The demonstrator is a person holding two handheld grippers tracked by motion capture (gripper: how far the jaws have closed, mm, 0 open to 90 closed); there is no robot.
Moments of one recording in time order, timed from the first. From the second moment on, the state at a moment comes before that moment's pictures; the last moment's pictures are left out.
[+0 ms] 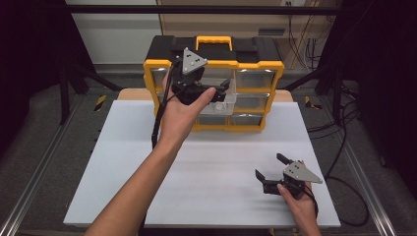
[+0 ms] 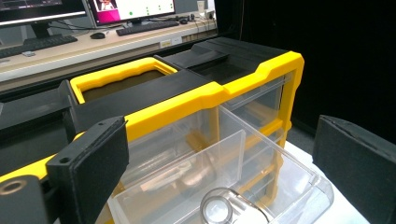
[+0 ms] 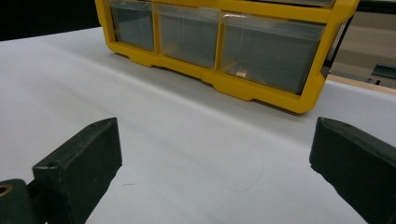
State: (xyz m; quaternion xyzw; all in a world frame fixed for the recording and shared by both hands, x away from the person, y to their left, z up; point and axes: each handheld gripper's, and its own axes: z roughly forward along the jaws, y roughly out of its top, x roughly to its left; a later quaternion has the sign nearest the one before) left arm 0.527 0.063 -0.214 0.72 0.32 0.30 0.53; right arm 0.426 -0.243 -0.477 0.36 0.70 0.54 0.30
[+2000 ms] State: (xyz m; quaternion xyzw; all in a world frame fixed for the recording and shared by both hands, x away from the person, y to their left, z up) left arm 0.498 0.111 -0.230 0.69 0.32 0.30 0.58; right arm 0.422 -0.246 -0.473 0.36 0.70 0.53 0.32
